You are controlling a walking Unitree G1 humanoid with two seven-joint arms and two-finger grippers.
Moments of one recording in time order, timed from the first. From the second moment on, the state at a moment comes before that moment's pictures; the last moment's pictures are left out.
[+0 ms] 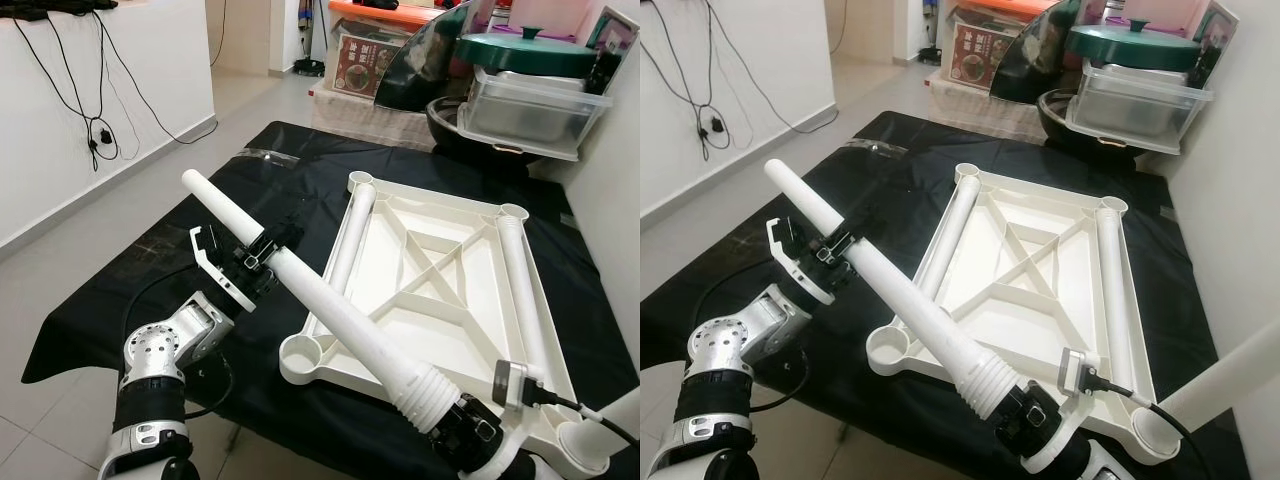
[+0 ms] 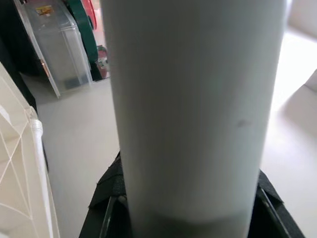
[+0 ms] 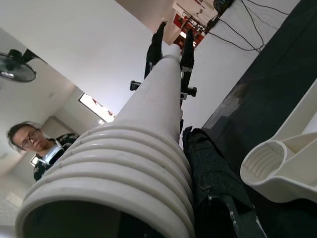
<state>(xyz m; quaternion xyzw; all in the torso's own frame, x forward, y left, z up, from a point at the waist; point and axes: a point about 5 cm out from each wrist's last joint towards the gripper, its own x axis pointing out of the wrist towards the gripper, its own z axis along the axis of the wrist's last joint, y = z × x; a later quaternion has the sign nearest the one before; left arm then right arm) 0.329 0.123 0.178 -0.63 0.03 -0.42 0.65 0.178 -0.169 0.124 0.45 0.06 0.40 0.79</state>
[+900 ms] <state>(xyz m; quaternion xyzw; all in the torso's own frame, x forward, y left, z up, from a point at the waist) 0.337 0.141 0.192 -0.64 -0.01 -0.39 0.66 0.161 -0.270 0.115 0.39 0.10 0.23 0.88</state>
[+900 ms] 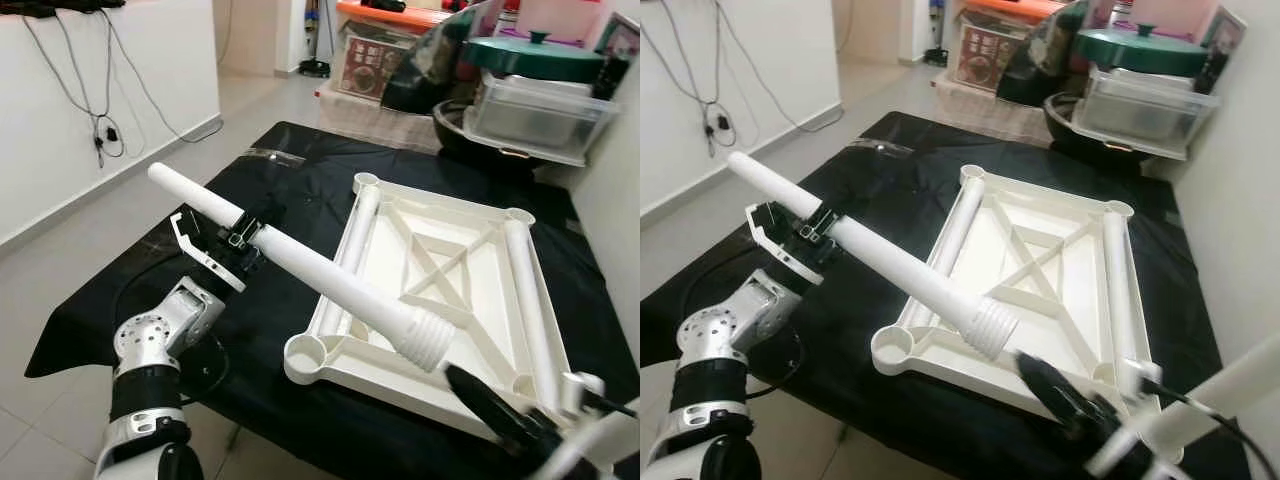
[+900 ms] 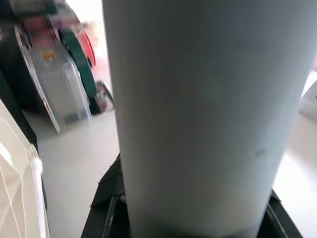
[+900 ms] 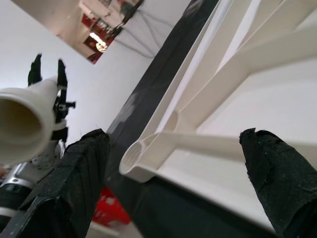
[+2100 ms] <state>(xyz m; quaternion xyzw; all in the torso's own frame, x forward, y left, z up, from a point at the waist) 0.332 0.094 0.184 -0.50 0.06 -0.44 0.74 0.234 -0.173 0.210 0.12 0.16 0.42 0.88</state>
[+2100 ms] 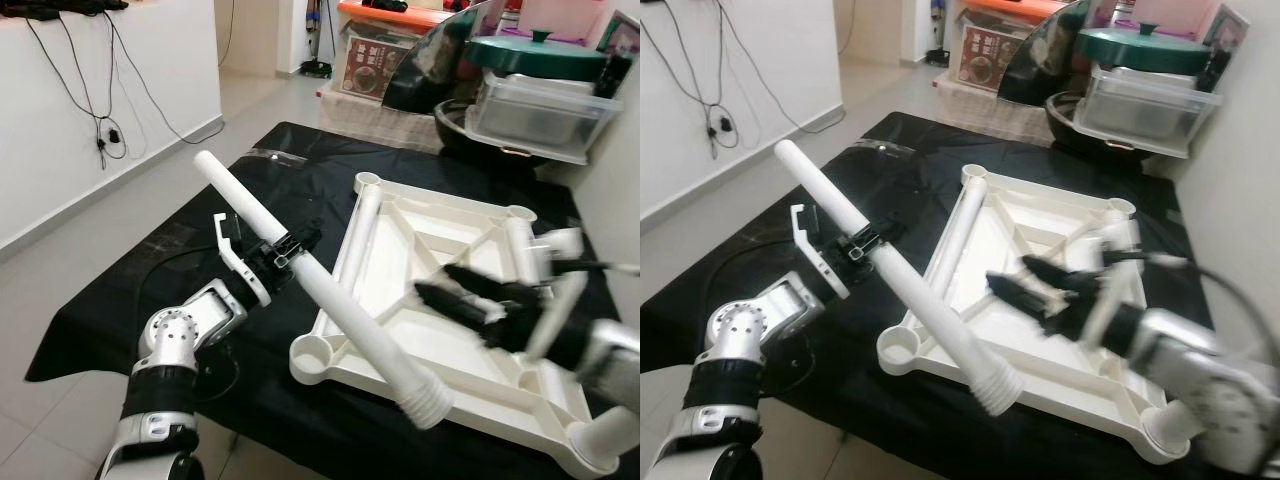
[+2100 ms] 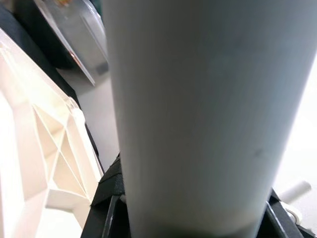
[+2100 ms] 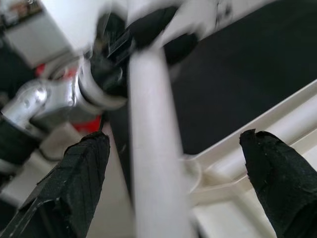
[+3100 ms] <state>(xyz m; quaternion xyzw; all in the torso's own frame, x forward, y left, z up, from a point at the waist) 0.320 0.068 0.179 -0.45 0.10 -0.50 0.74 0.243 -0.132 0.173 -0.03 0.31 0.45 0.84</state>
